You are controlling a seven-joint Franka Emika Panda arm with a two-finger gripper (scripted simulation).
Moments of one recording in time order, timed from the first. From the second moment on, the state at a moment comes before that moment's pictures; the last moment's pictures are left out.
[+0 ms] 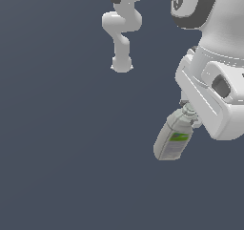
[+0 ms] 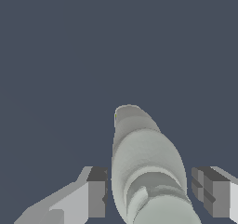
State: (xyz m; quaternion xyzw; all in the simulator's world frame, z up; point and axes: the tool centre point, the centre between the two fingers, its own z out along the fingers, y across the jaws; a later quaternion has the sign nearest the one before) arm 0.118 0.170 0.352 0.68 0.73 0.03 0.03
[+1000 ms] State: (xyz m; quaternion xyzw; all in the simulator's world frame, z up) arm 0.128 0.222 0.391 0.68 0.73 0.04 0.04
